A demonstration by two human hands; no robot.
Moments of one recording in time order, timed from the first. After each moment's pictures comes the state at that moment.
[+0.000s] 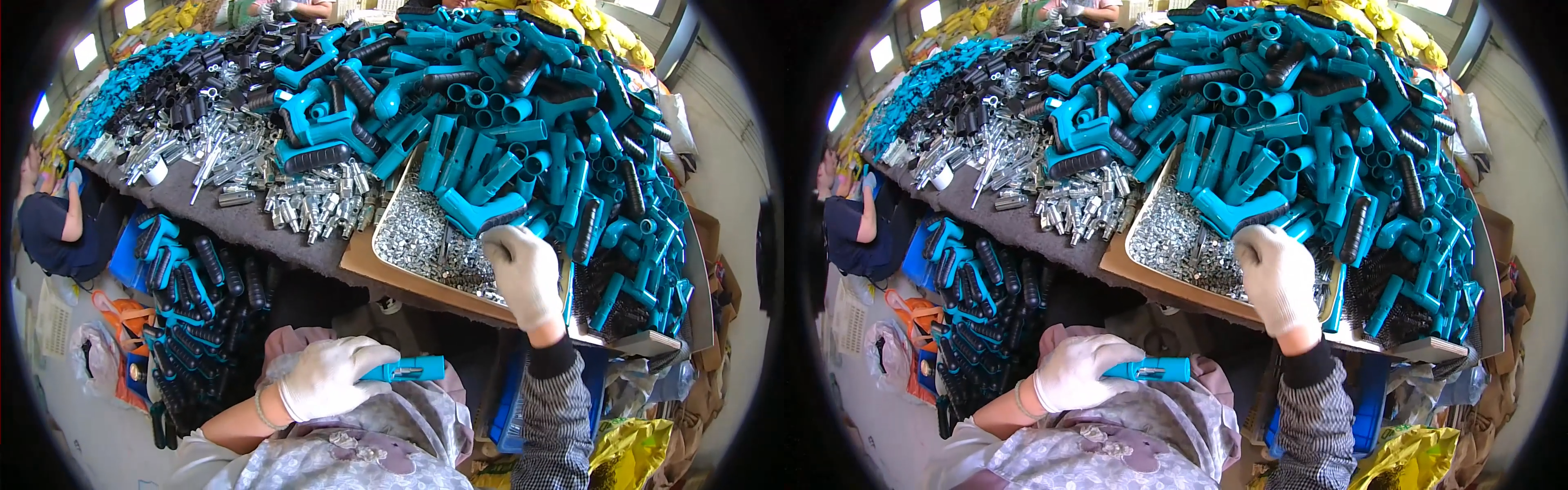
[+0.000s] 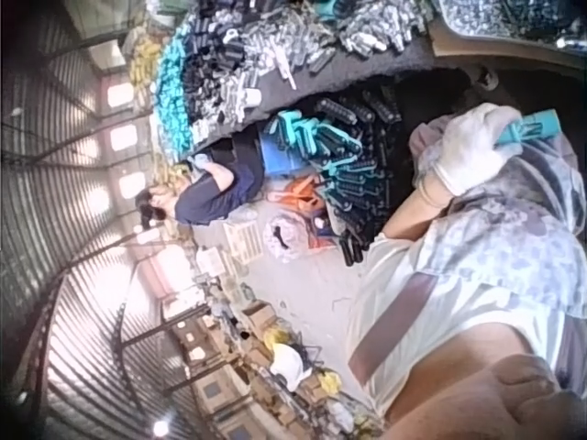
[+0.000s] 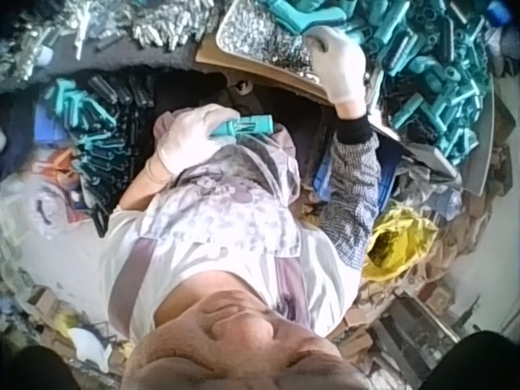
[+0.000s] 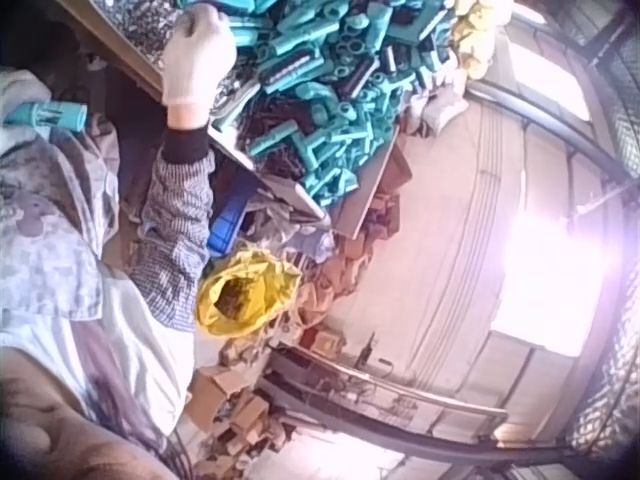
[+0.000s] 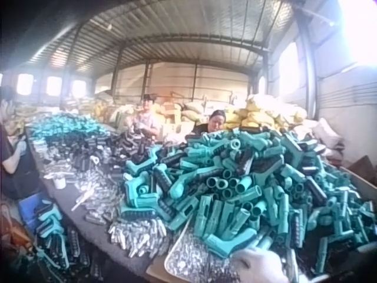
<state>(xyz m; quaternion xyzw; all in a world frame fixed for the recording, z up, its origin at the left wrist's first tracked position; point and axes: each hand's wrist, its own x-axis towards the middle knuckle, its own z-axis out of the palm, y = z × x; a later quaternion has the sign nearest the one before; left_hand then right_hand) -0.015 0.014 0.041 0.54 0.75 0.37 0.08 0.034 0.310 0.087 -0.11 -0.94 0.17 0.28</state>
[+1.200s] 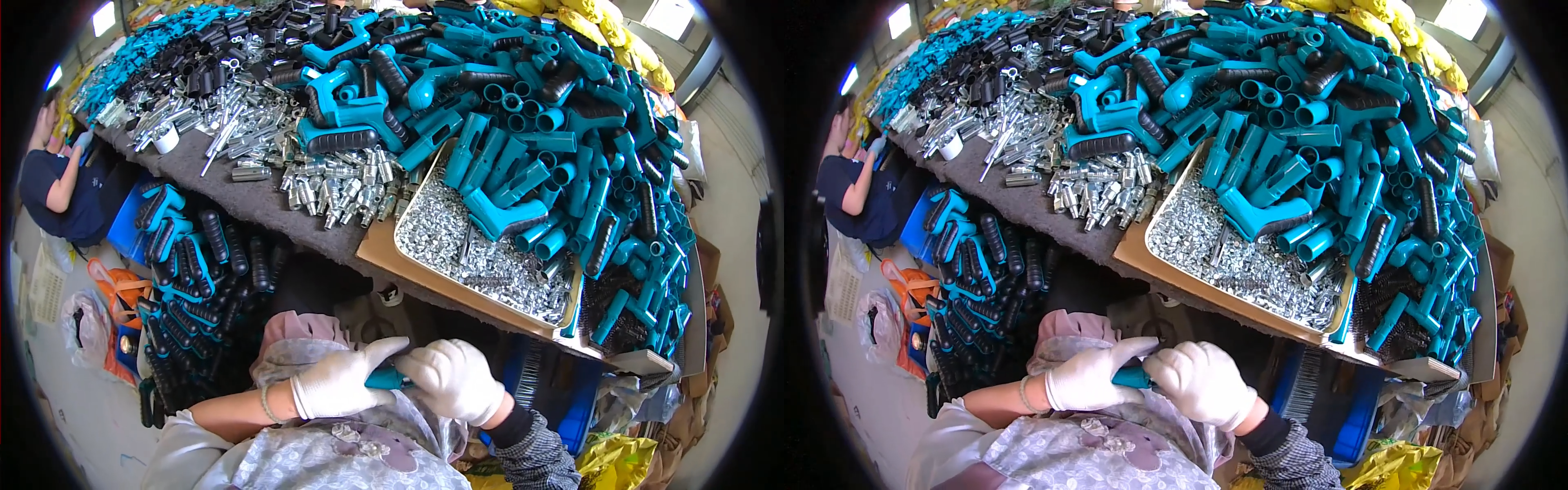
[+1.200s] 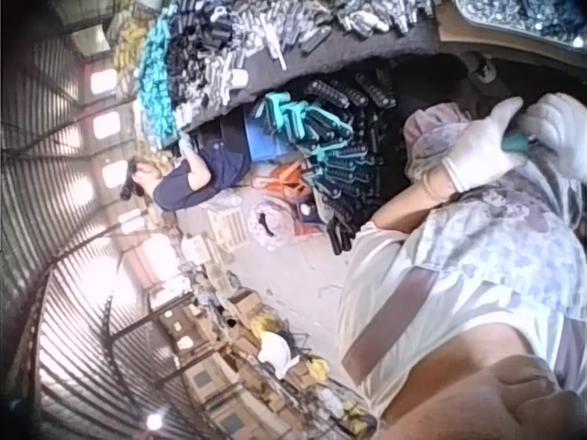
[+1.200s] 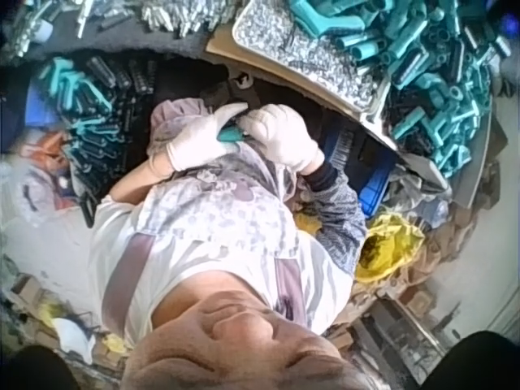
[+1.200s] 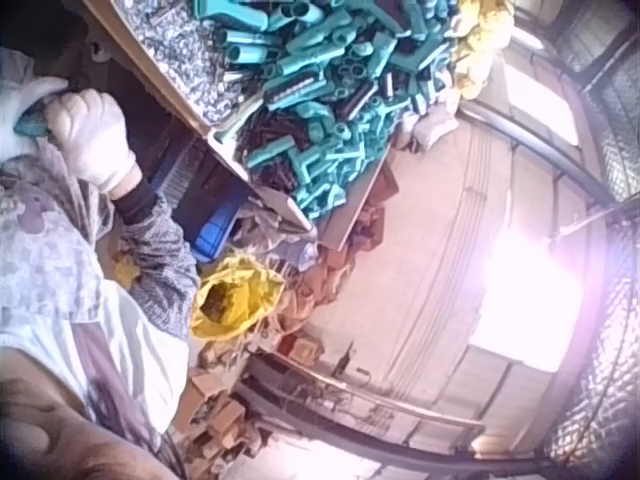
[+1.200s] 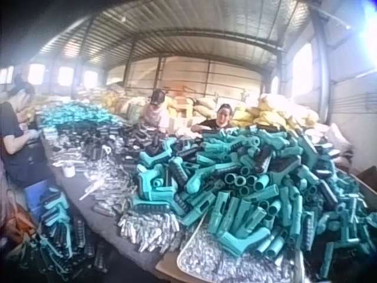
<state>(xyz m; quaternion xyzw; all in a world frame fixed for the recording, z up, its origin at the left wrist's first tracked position) 0.000 0.007 0.016 0.48 0.75 0.37 0.27 0.097 0.216 0.039 0.24 -0.95 0.17 0.14</state>
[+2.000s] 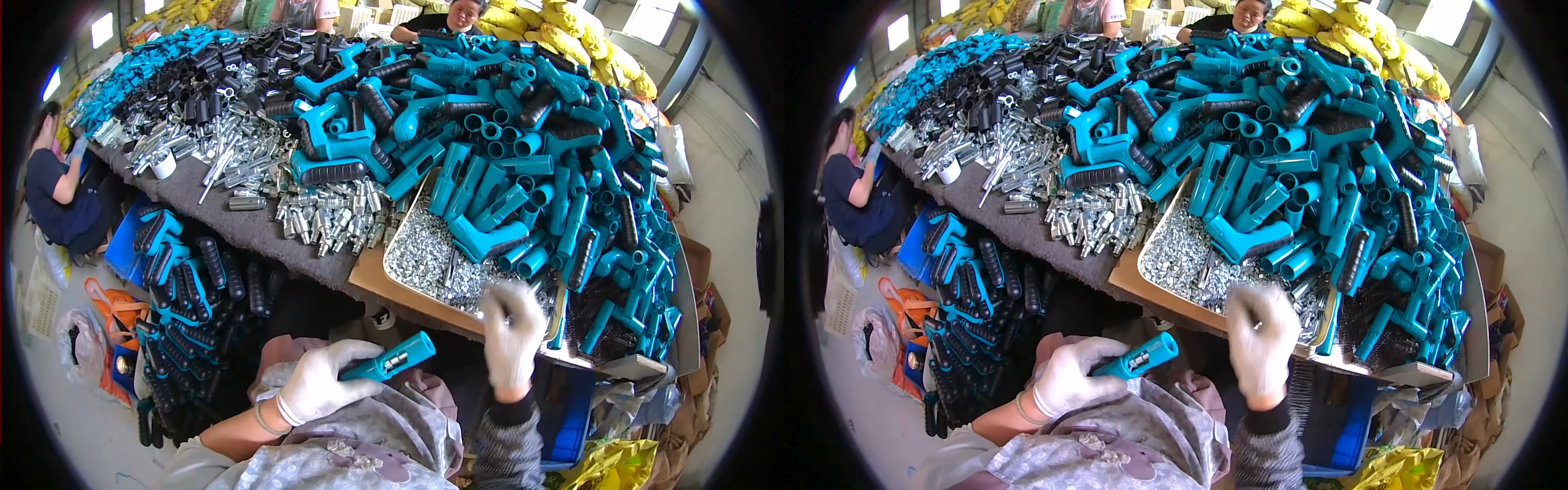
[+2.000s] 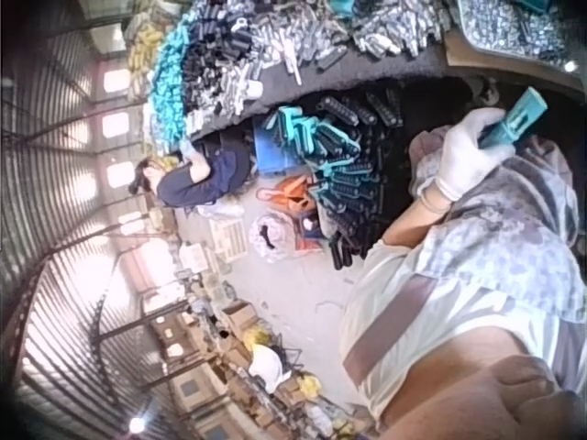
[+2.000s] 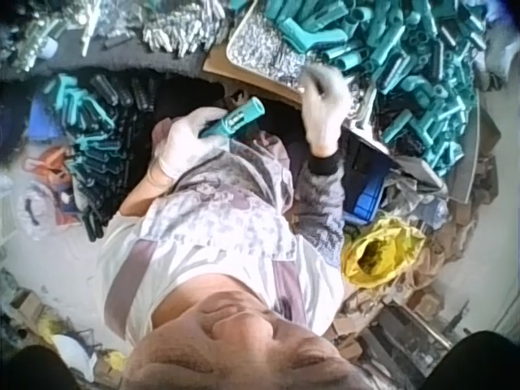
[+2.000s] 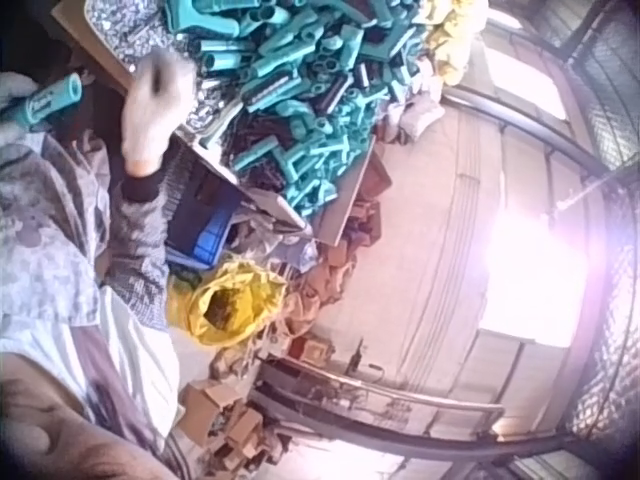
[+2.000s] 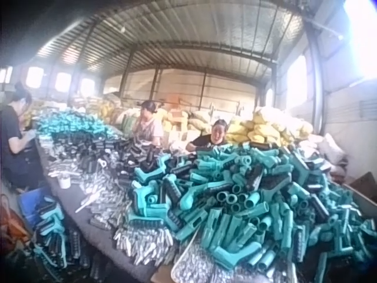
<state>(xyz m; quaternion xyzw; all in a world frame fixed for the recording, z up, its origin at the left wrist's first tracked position) -0.011 -0.002 0.034 0.36 0.75 0.52 0.19 0.060 0.255 0.073 -0.12 -0.86 0.31 0.40</state>
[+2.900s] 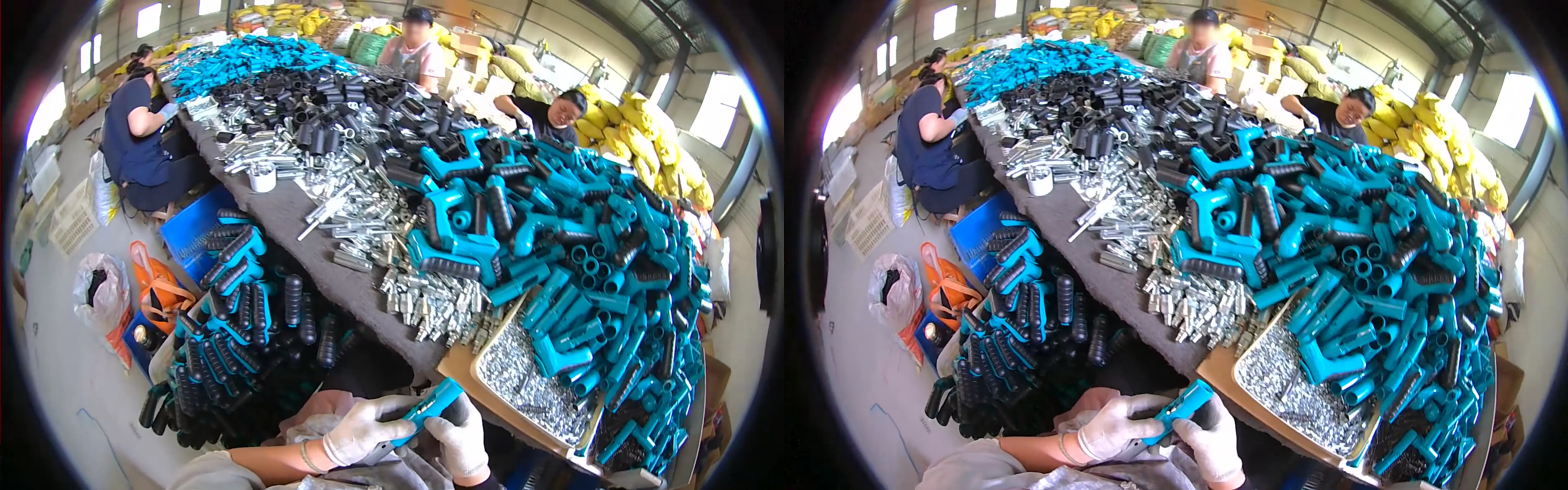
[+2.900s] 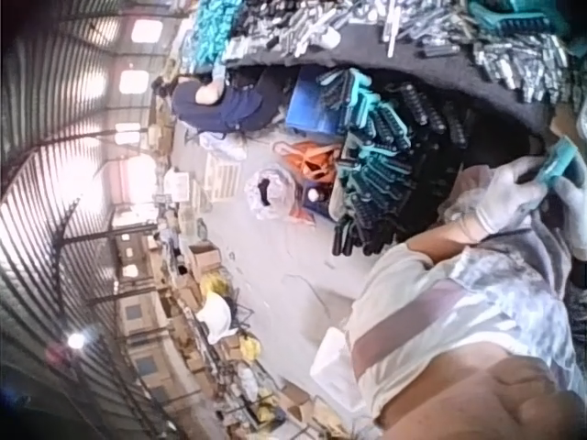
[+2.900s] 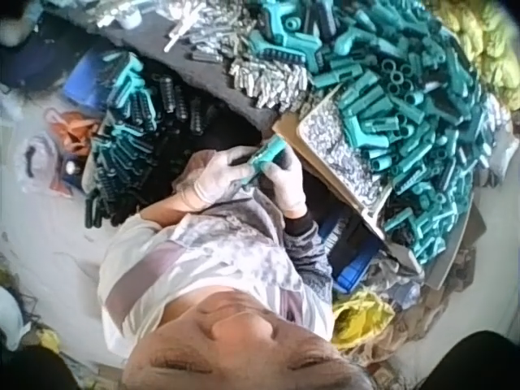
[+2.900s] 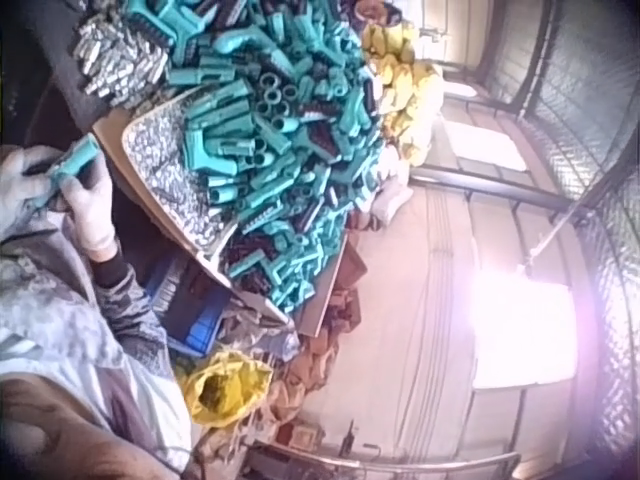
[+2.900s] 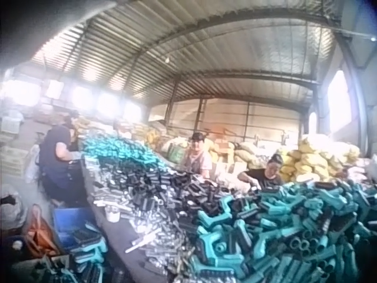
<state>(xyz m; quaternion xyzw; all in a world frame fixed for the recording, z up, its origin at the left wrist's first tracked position) -0.038 -0.031 -0.001 0.12 0.49 0.78 0.38 0.013 0.149 0.035 -0.12 -0.59 0.80 -0.03</state>
